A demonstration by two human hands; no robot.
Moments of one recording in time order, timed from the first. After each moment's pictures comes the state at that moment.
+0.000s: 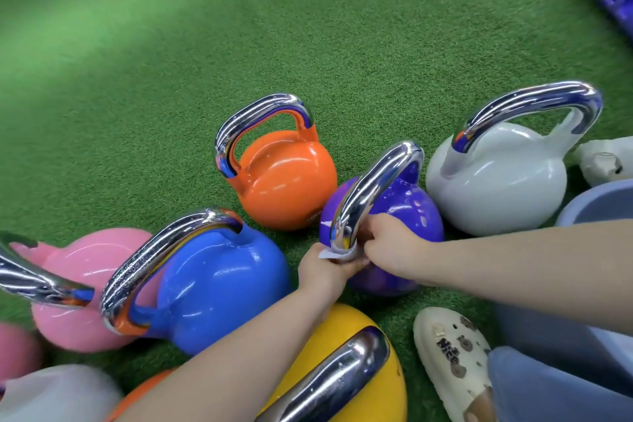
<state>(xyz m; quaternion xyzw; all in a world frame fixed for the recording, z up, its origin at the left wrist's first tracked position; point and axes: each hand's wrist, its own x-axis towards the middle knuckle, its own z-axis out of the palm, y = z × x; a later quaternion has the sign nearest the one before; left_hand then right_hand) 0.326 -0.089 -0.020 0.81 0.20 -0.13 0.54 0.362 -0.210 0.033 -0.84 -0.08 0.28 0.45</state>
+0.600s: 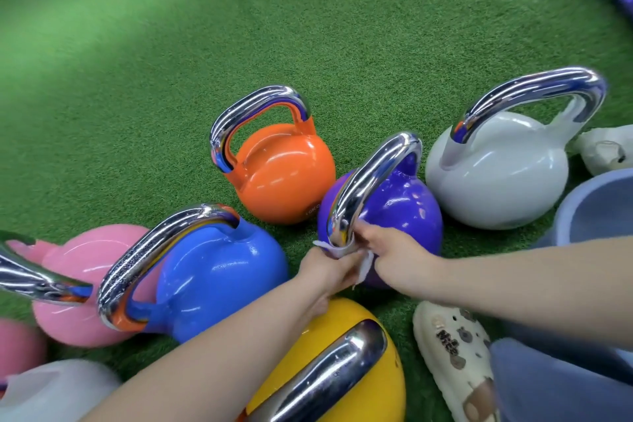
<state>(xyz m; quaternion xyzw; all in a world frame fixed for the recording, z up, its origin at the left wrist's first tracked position) 0.325 -0.094 -0.025 0.67 0.31 -0.23 0.64 0.344 -0.225 0.029 -0.84 -0.12 0.31 0.43</state>
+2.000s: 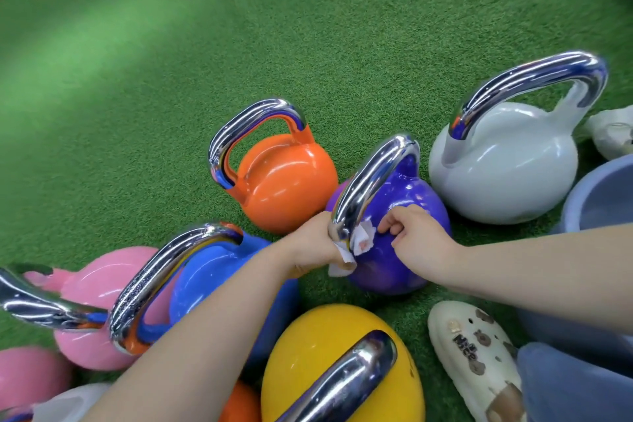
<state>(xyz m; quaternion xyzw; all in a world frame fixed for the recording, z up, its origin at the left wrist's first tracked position) 0.372 -0.066 0.038 0.79 -0.06 -0.34 0.51 0.366 -0.241 0.012 -0.88 -0.03 0.18 0.44</state>
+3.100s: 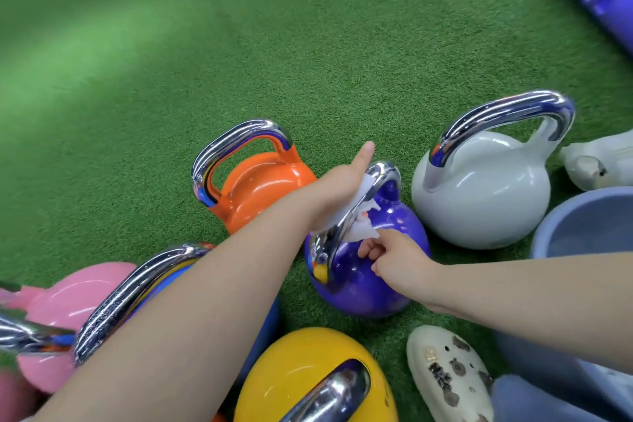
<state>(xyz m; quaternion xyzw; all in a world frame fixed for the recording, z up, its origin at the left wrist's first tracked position) 0.430 -0.141 0.096 0.84 0.10 -0.26 0.47 0.378 -0.242 -0.002 -0.80 0.02 0.23 0.55</state>
